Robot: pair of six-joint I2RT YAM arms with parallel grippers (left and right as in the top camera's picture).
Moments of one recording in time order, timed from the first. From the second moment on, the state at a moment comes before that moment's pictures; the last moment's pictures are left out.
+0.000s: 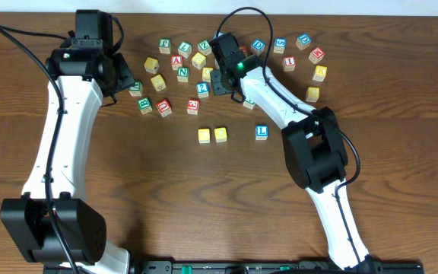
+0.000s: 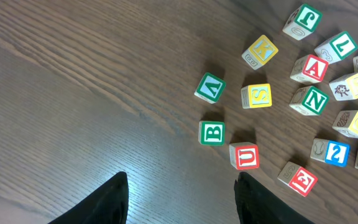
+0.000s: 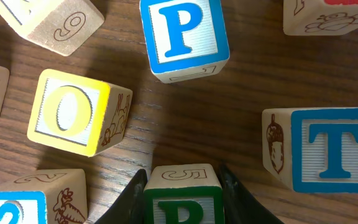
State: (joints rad) left arm -0.01 1.72 1.63 -1.02 -0.17 -0.44; right arm 0.52 2.47 2.04 -0.66 0.08 0.30
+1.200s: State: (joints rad) left arm -0.01 1.72 1.63 -1.02 -0.17 -0.44; right arm 0.54 2.22 1.76 -1.03 -0.08 0.37
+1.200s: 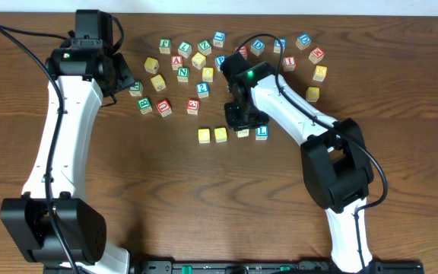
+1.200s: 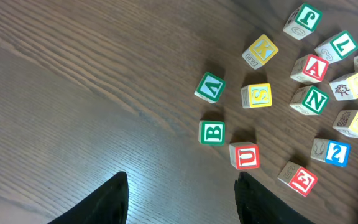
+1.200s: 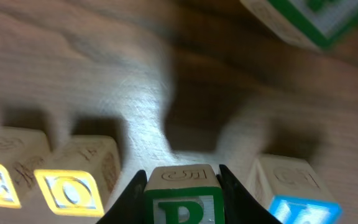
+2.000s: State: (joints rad) left arm -0.01 1.72 1.63 -1.02 -0.17 -0.44; right arm 0.55 2.22 1.72 -0.98 -0.08 0.41
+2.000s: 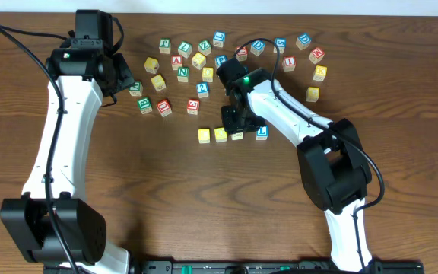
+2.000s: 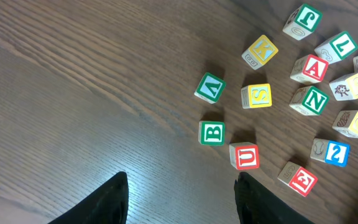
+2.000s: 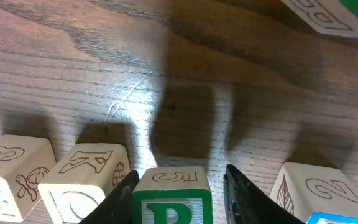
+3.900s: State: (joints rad) left arm -0.01 1.72 1.63 -1.02 -0.17 -0.44; right arm 0.53 2.22 1.73 -1.02 -0.07 0.41
